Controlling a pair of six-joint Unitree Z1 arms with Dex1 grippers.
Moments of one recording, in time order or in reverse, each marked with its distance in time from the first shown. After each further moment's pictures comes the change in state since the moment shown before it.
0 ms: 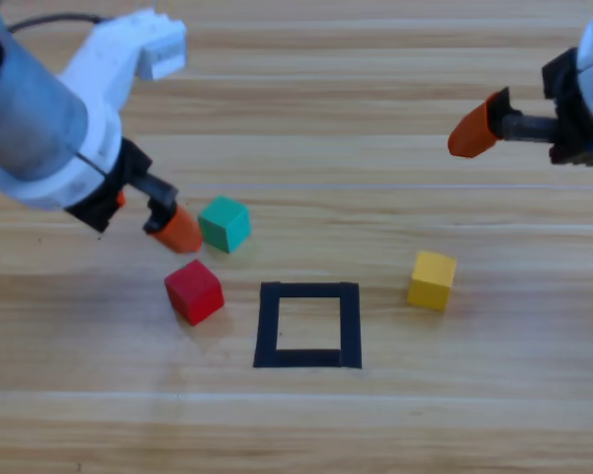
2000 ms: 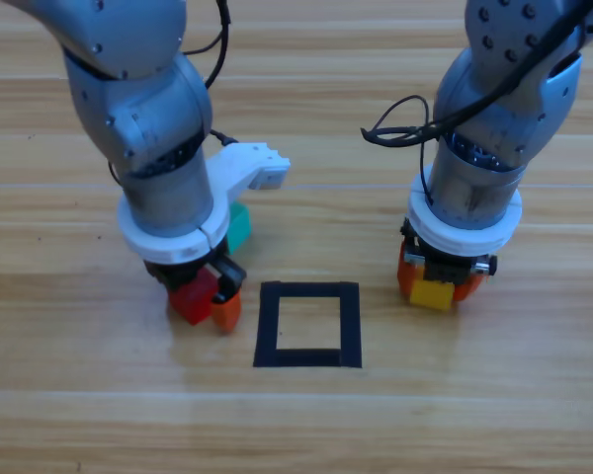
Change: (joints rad) arm 0 -0.058 0.440 -0.279 0.209 0.048 0.049; arm 1 -0.036 0.586 -0.324 0.237 0.116 0.312
